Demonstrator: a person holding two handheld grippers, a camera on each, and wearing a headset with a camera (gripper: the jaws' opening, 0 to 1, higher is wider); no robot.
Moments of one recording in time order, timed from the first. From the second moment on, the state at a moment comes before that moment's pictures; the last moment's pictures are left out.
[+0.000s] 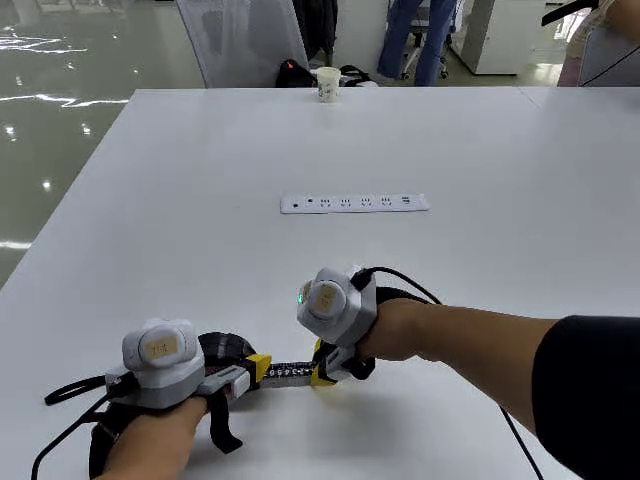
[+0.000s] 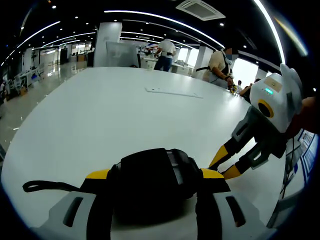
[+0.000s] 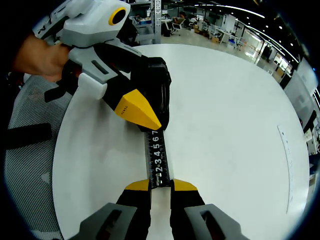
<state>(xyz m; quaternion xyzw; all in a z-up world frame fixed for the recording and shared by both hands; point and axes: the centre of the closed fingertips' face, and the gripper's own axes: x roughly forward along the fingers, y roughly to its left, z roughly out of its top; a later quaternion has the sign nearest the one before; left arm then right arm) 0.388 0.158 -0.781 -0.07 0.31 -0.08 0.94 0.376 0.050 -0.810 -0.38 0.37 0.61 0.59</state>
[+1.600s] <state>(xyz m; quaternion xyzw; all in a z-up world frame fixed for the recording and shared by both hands) 0.388 0.160 -0.780 -0.08 0.31 -0.08 0.94 0.372 0.084 -0.810 -0.34 0.36 0.62 0.61</state>
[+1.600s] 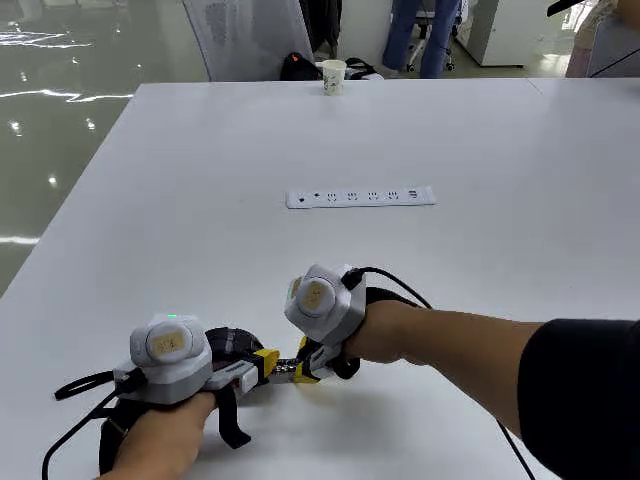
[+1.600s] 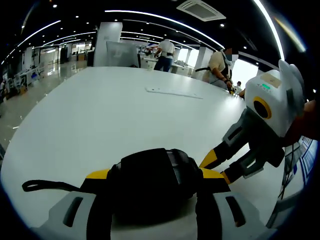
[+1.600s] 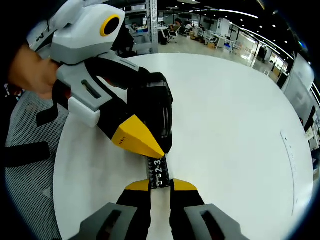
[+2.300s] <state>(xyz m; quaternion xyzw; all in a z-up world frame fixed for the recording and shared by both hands) 0.388 0.158 -0.780 -0.08 0.31 -0.08 0.94 0.368 0.099 -0.809 -0.32 0.34 0.63 0.62</state>
